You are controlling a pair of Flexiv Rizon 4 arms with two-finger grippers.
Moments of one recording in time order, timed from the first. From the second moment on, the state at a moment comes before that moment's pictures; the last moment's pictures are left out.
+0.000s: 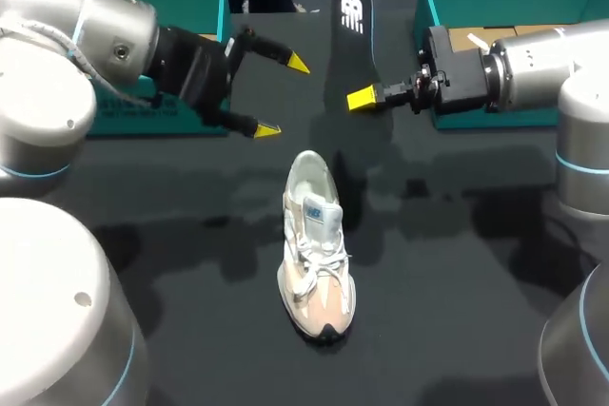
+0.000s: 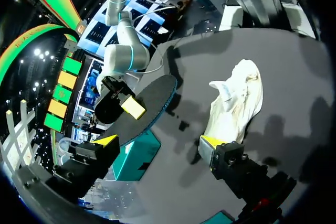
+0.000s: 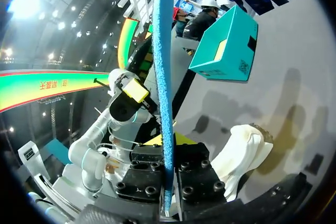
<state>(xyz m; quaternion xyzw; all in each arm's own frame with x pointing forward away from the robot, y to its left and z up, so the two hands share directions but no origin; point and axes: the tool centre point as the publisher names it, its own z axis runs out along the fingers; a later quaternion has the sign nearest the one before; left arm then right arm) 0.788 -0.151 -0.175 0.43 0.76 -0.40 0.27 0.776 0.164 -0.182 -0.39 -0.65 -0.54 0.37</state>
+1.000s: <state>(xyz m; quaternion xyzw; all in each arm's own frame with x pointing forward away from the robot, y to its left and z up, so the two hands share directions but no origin) 0.762 -0.091 -0.241 0.14 0.95 -0.27 0.05 0.798 0.181 -0.205 -0.40 -0.63 -0.59 0.31</state>
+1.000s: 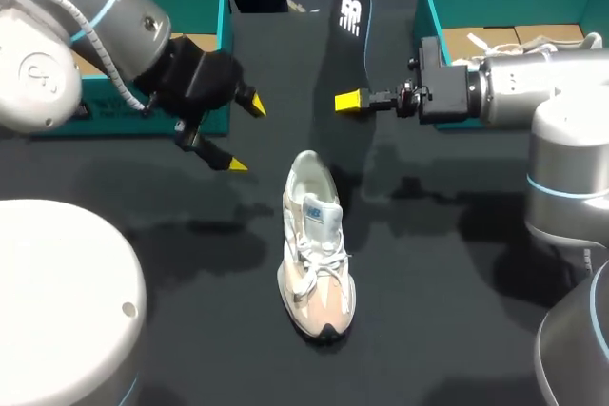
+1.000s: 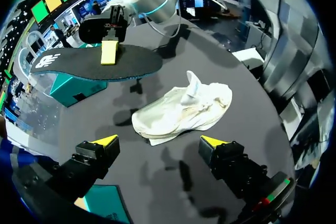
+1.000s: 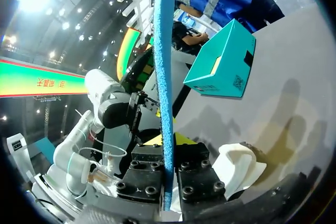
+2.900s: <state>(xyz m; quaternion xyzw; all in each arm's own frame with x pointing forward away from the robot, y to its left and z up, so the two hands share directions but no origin) 0.755 -0.102 -0.340 0.12 0.95 -0.29 0.01 0.824 0.199 -0.272 -0.33 -0.61 -0.64 0.33</state>
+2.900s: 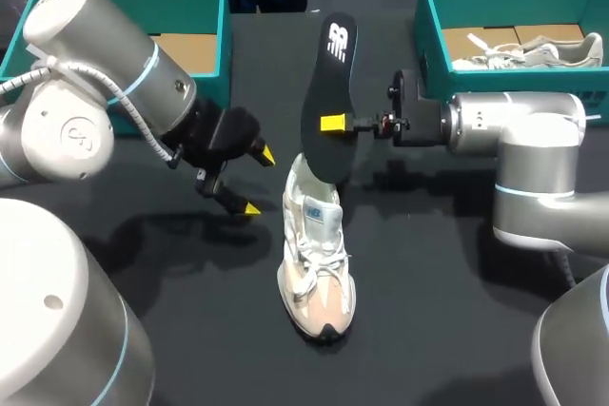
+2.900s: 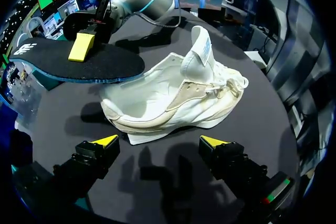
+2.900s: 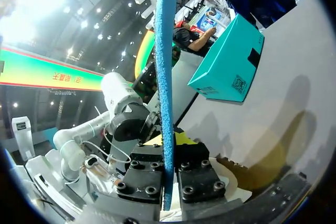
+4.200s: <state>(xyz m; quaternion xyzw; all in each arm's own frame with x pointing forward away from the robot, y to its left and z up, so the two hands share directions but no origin) 0.774 -0.123 -0.360 0.05 0.96 -0.29 0.04 0.817 0.220 -0.272 -0.26 -0.63 -0.67 0.29</state>
